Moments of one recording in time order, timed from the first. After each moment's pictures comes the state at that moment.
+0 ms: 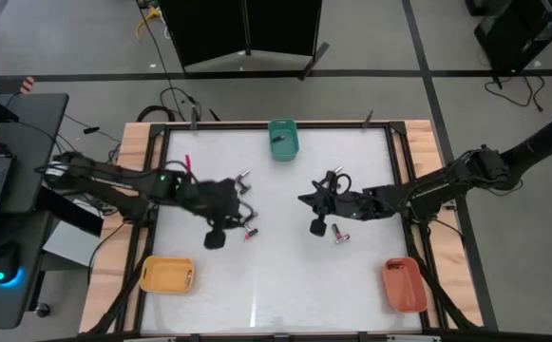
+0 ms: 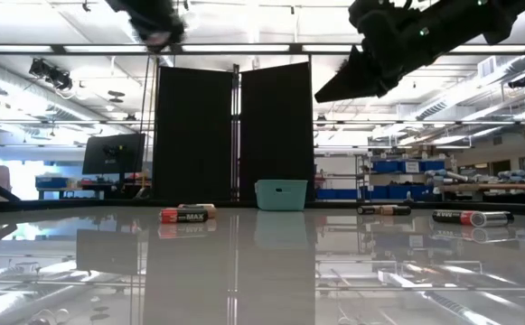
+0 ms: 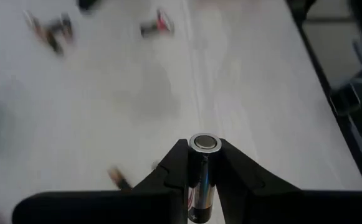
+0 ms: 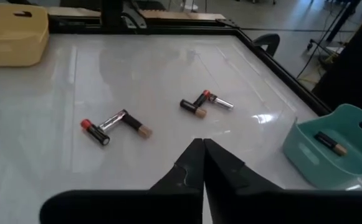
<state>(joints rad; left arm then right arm) -0.20 1.23 1.07 -0.62 -0.01 -0.16 0.18 1.35 0.67 0.21 0.51 0.11</state>
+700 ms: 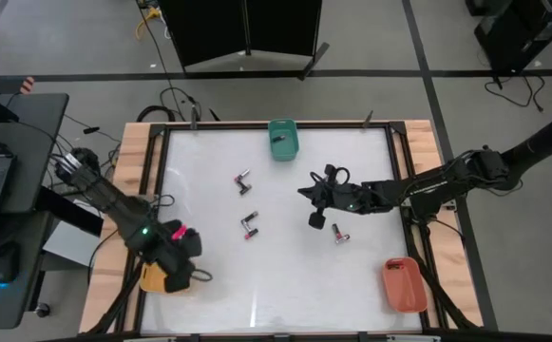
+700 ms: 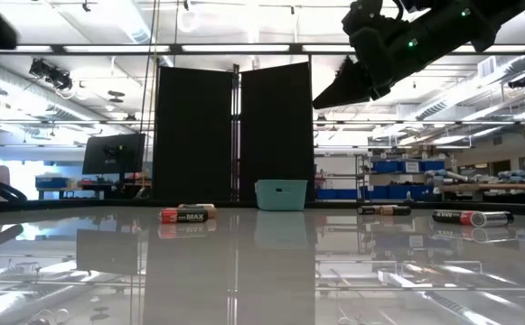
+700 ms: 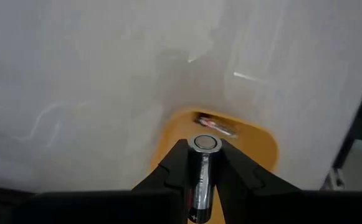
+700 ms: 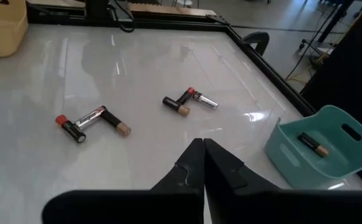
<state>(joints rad) -0.74 1.31 1.06 -1.13 -0.04 -1.01 0.10 1.35 0.67 0.21 0.46 0.04</state>
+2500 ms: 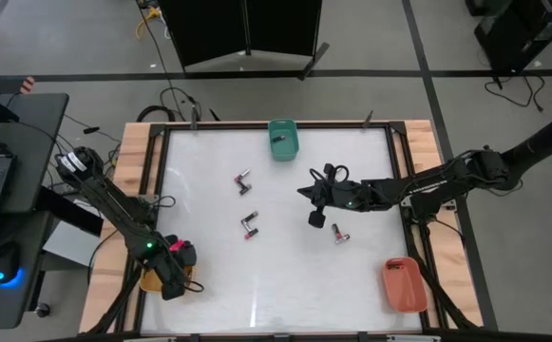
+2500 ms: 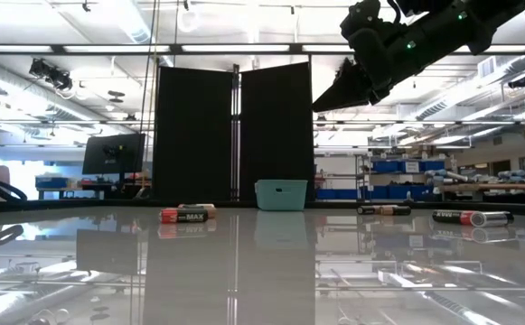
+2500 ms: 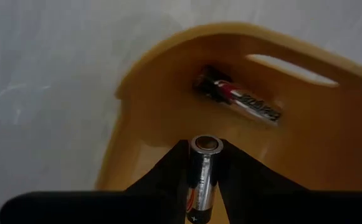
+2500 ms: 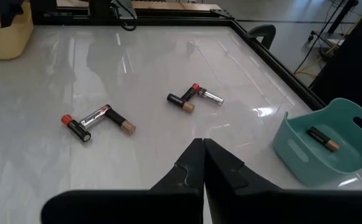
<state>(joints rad) -0.86 1.31 0.64 -0.65 0.06 -1.16 0.08 1.35 0.67 0.20 0.42 0.08</state>
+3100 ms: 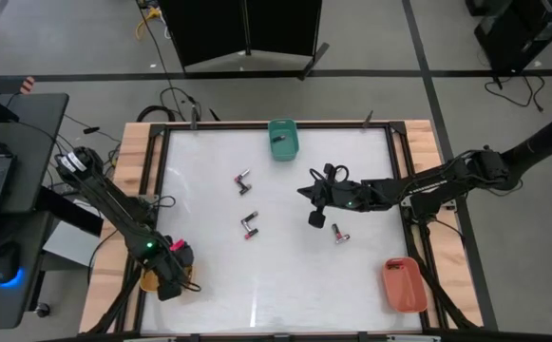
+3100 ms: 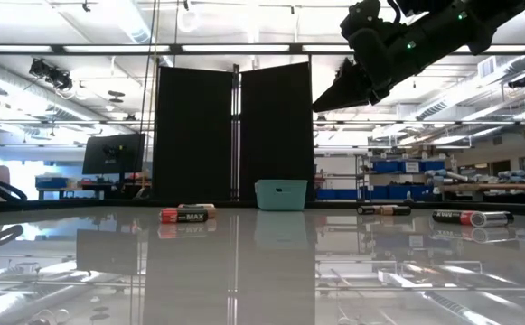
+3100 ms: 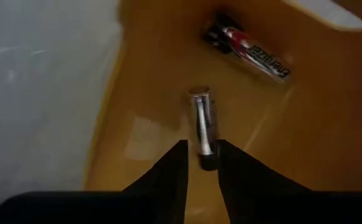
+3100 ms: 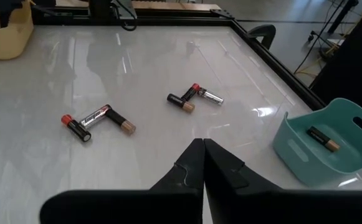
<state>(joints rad) -0.85 1.31 0.67 -0.74 0.19 -1.19 0.08 1.36 0.67 0.20 0.42 0.08</state>
